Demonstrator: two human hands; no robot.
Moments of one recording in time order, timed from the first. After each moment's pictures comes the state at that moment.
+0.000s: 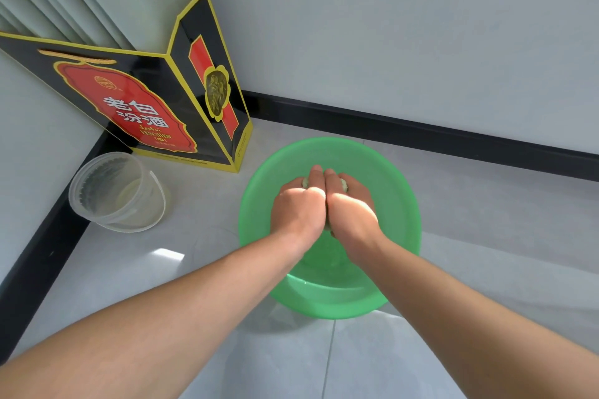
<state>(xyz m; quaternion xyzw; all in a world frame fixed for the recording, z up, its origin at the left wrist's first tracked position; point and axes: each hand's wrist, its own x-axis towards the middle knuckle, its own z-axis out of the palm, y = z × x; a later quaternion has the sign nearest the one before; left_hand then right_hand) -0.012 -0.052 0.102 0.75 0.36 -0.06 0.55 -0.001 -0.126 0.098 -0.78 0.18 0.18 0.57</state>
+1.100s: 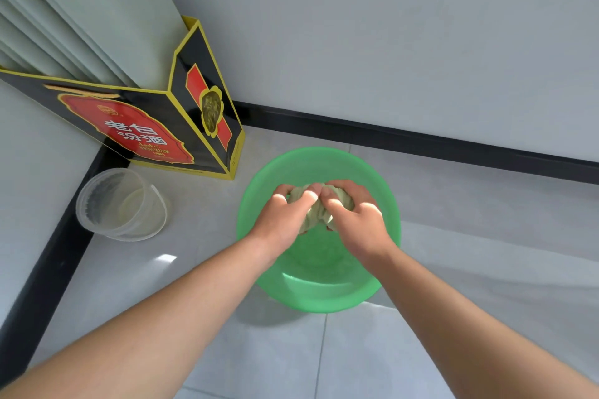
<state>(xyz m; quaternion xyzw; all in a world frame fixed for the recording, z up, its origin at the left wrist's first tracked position) -0.018 -0.023 0.130 0.71 0.30 -0.19 0.61 -0.007 -0.159 0.130 -0.79 0.11 0.18 0.57</state>
